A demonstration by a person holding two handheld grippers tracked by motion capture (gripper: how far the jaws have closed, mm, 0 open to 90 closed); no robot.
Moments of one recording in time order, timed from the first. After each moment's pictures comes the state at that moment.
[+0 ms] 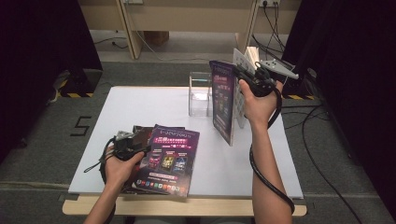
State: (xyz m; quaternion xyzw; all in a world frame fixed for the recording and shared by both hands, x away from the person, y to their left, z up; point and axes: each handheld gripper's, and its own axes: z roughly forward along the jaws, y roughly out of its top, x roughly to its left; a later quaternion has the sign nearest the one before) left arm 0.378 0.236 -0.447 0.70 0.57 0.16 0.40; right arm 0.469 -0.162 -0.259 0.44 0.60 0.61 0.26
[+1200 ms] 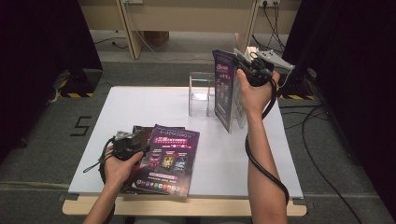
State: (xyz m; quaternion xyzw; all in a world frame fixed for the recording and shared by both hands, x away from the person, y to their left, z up) left arm 0.379 0.239 -0.449 0.70 0.57 0.17 0.40; right arm 0.499 -0.155 -0.253 0.45 0.59 0.60 0.30
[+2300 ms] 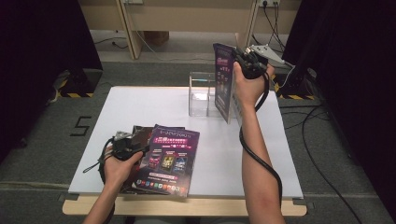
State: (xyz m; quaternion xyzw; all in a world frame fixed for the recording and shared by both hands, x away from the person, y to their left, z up) left arm 0.380 0.241 -0.450 0.69 0.58 0.17 0.40; right arm 0.534 -0.147 -0.259 0.45 0.57 0.60 0.34
